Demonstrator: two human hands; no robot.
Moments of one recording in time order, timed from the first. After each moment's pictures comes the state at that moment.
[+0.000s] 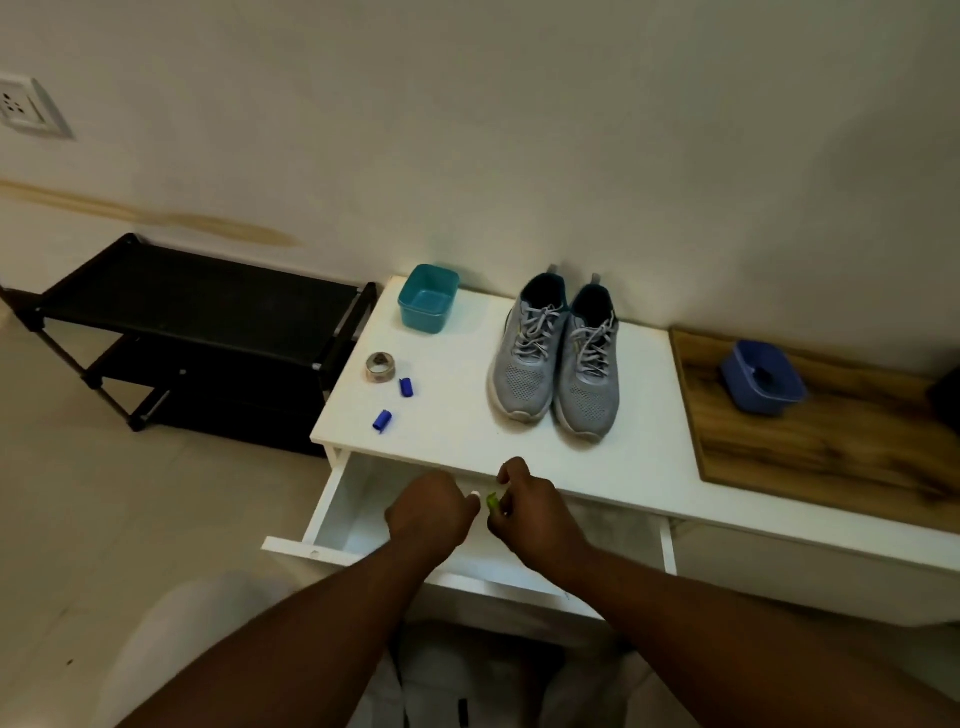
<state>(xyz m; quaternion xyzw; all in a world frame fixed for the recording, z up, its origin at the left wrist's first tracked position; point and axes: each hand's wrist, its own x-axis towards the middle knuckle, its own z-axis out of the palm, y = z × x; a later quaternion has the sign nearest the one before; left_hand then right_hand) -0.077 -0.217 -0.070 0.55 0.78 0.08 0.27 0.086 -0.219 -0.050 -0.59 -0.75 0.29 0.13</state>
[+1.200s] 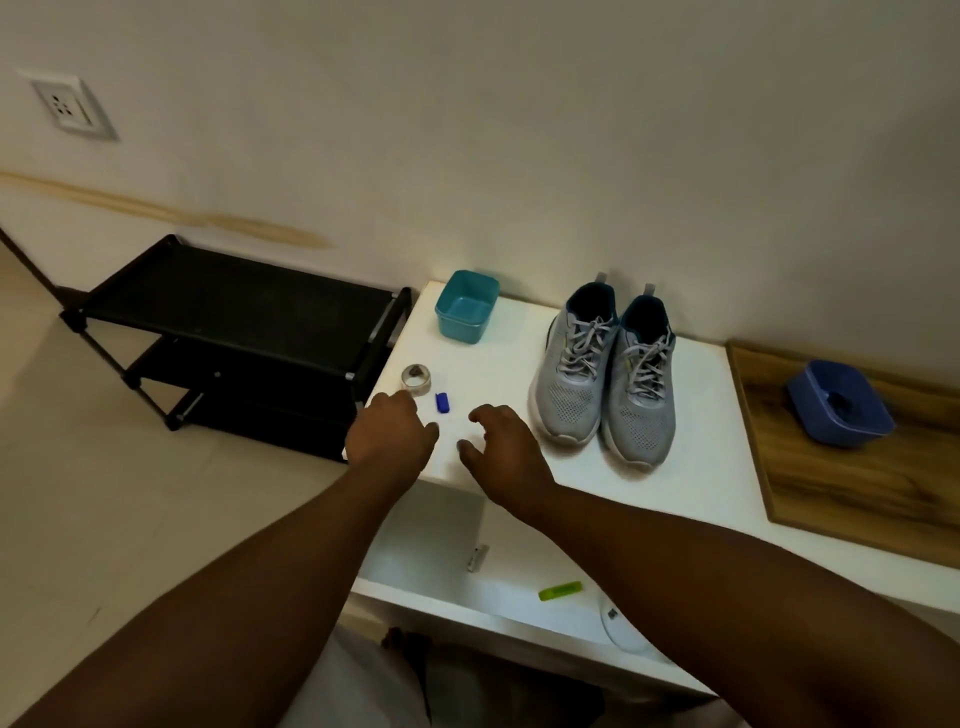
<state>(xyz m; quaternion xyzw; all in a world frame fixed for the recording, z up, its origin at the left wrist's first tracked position) -0.179 -0.139 -0.018 0.55 0.83 0.10 0.10 -0.012 -0.124 -0.044 -0.55 -0.78 0.24 0.19</state>
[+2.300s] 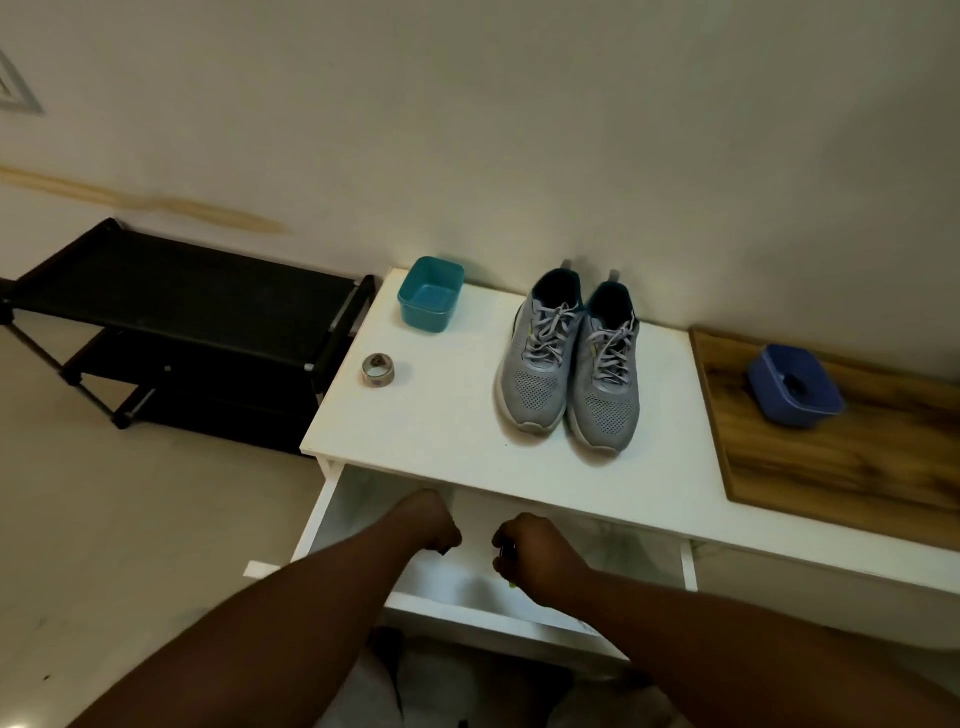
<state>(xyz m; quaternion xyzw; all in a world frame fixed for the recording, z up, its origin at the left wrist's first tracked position) -0.101 -0.166 -0.107 0.56 0.70 -0.16 0.41 0.099 -0.198 -0.118 -0.56 -0.76 0.32 -0.02</state>
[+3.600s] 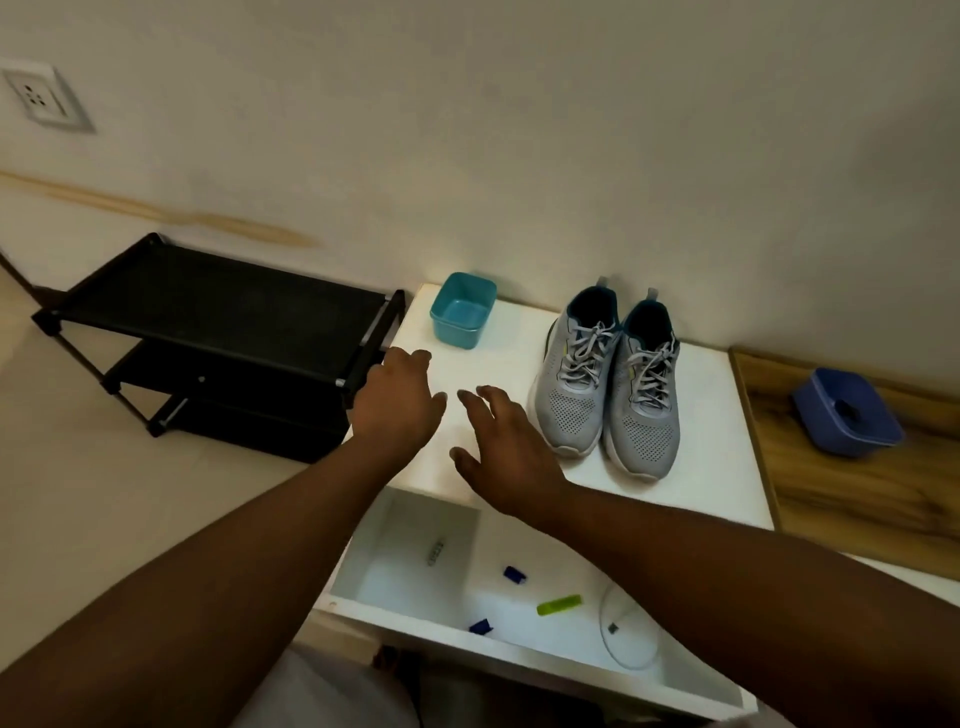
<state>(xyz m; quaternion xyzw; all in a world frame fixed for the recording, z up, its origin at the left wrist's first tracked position) -0.179 -0.093 0.000 0.61 0.78 0.12 0.07 -0.008 -0.115 -0.021 -0.49 -0.85 0.14 0.13</state>
